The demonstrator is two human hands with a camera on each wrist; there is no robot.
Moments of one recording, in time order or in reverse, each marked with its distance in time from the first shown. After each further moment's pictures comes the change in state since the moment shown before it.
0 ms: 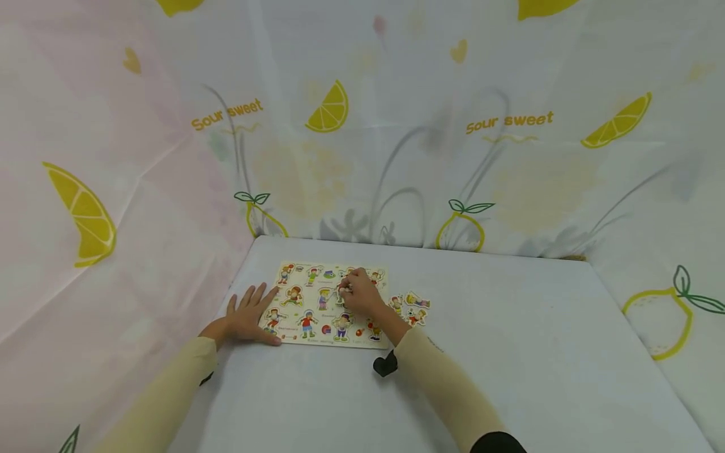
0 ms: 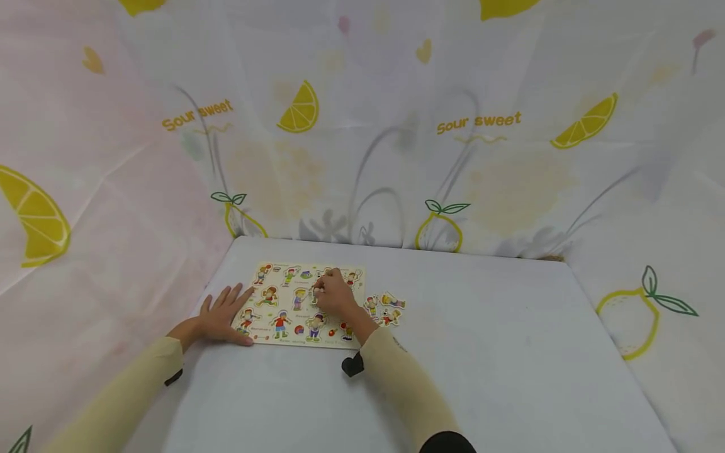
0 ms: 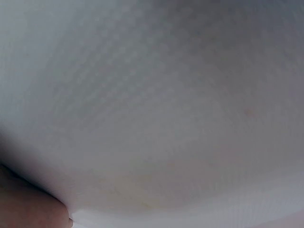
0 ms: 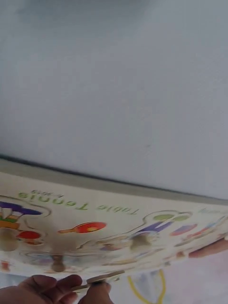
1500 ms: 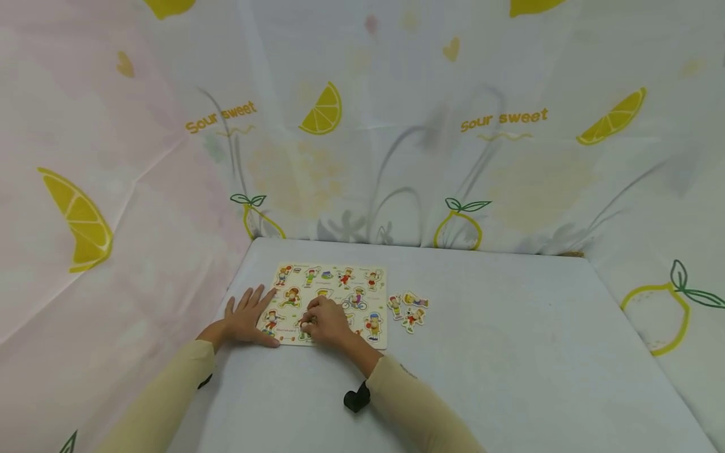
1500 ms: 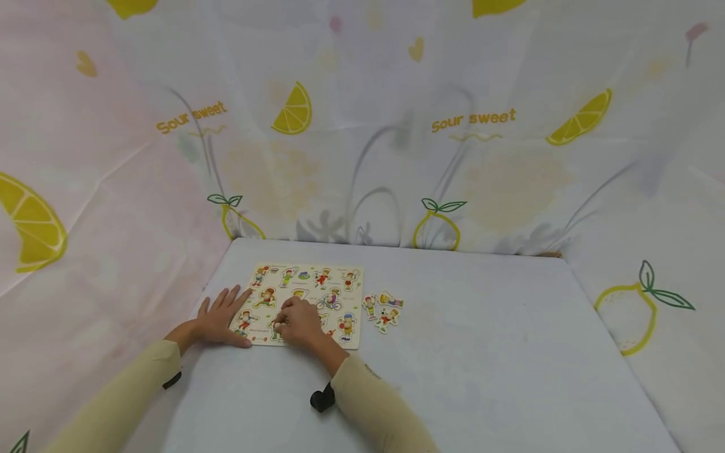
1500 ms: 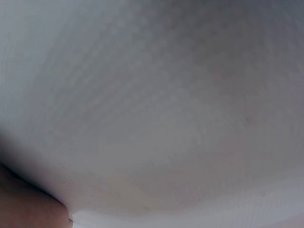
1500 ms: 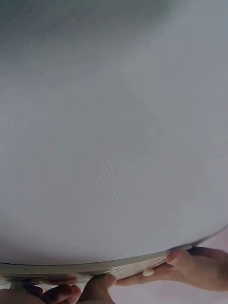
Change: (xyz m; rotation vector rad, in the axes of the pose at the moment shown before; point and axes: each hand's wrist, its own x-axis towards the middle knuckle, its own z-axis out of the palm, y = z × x) left_hand -0.002 0.007 -0.005 -0.010 -0.007 0.009; right_hand -0.020 -0.049 0.063 -0.209 0.014 -0.144
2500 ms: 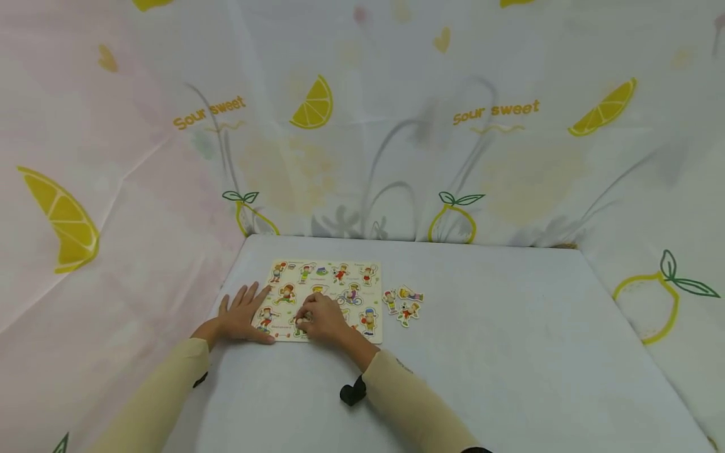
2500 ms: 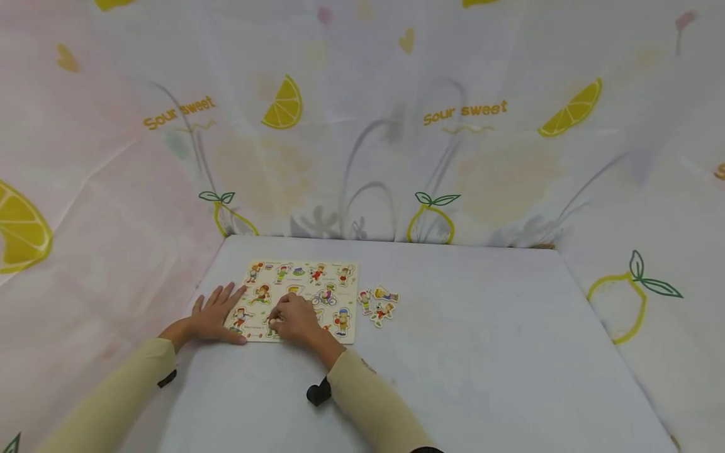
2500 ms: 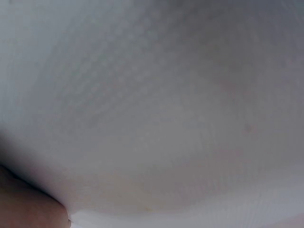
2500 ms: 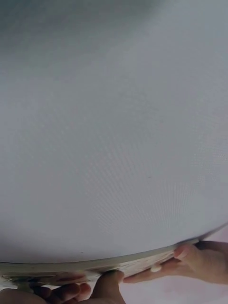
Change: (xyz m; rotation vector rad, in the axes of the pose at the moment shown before) left_hand 0.006 -0.009 0.006 0.007 0.011 0.011; right_hand -0.001 0.002 -0.002 -0.012 -0.031 -0.022
